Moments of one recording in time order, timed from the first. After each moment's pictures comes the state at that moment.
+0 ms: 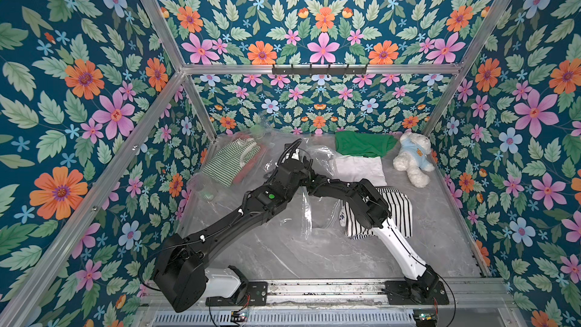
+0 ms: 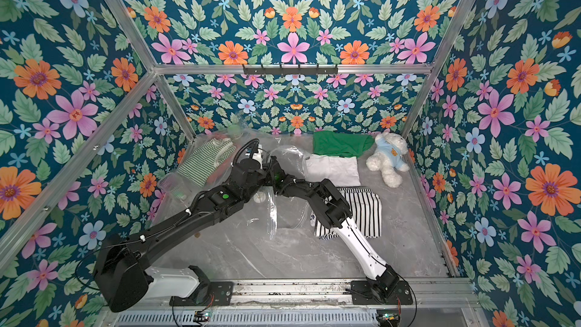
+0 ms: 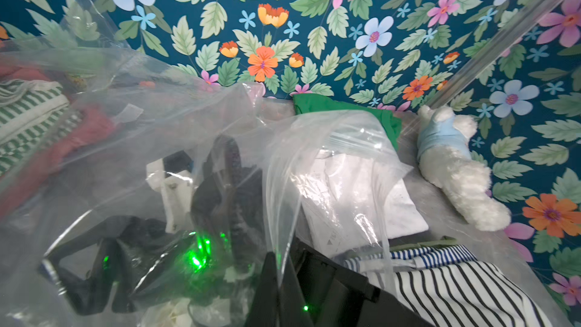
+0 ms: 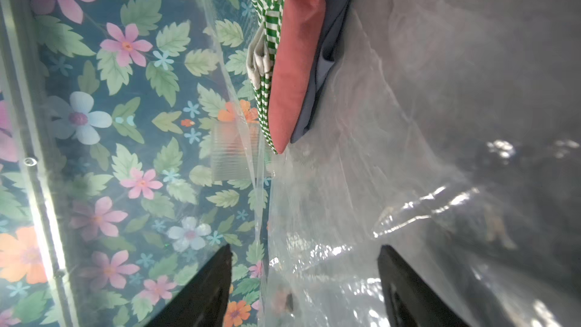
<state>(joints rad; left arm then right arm) -0.76 1.33 1.01 -0.09 -0.32 -0.47 0.76 2.60 1.94 0.32 -0.59 1.16</state>
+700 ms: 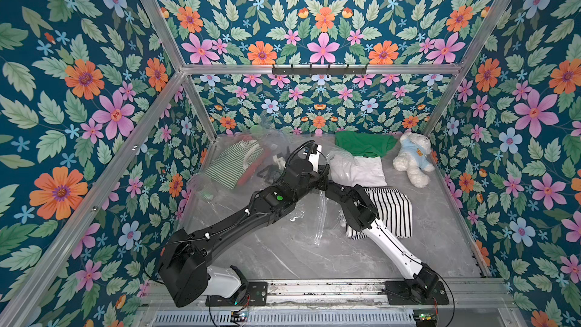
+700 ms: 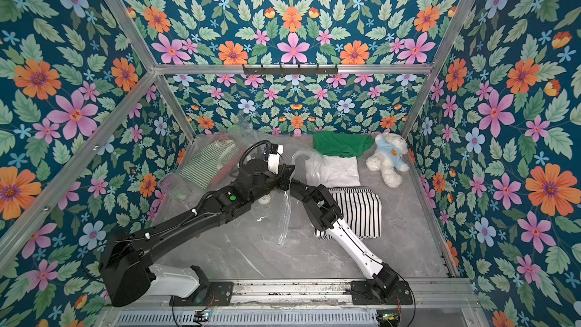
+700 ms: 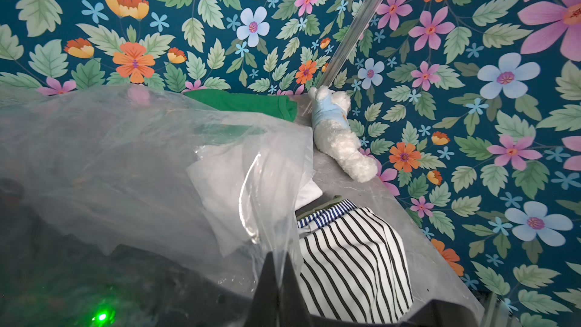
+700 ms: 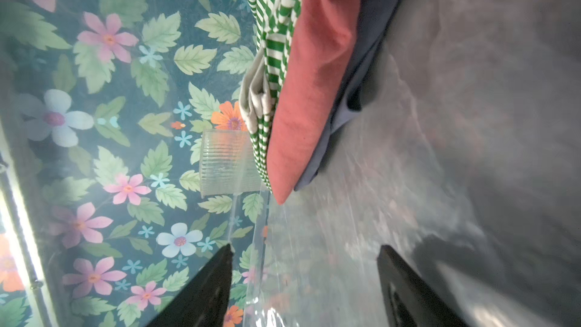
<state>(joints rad) -0.85 1.38 1.07 0.01 -0.08 -0.44 0.77 2.86 2.44 0.09 -0.62 1.13</state>
